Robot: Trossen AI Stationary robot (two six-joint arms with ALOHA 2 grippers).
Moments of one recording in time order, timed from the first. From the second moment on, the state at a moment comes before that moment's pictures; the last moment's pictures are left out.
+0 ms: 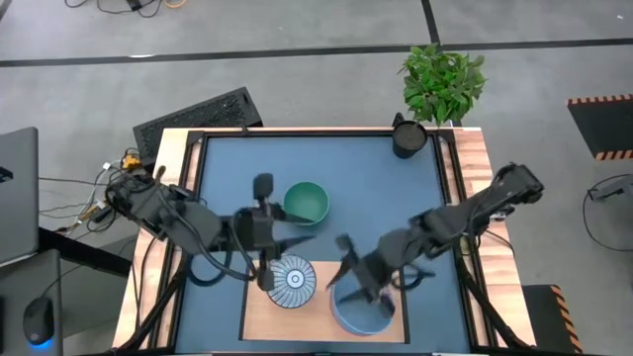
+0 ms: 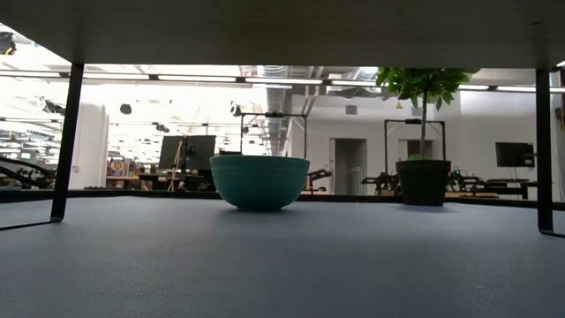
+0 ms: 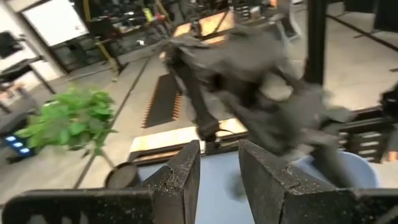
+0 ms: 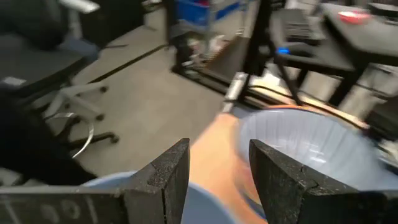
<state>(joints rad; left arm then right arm) -0.52 1.74 2.33 -0.82 -0.66 0.14 0.49 1.55 1.50 -0.27 -0.05 -0.10</state>
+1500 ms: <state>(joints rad) 0.10 1.51 1.91 -1.36 -0.39 -0.33 0.57 1.13 1.61 -0.71 0.53 -0.06</state>
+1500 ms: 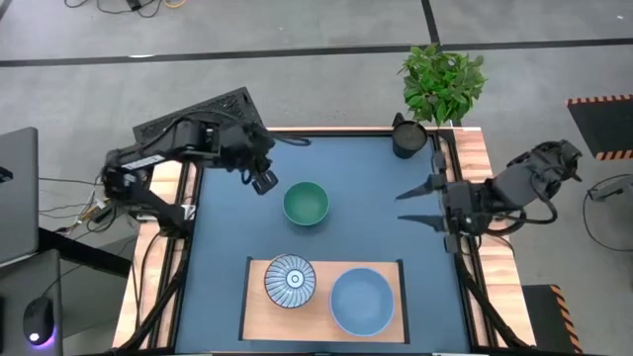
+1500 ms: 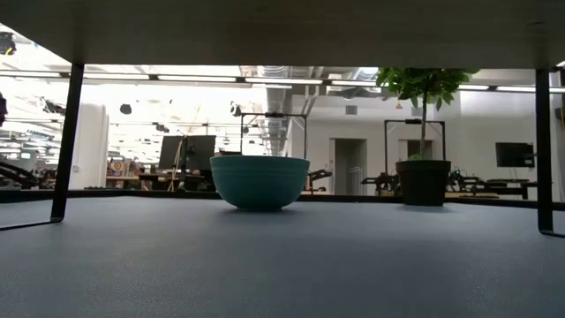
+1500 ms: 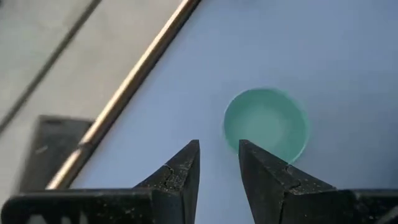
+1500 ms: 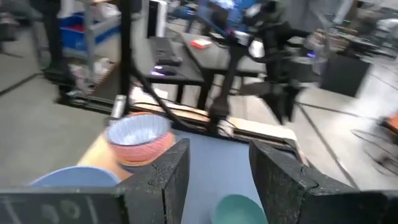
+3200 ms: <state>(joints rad) 0.34 1.57 0.75 -0.10 0.04 -0.53 0.35 1.11 1.61 -1.09 0.73 0.13</state>
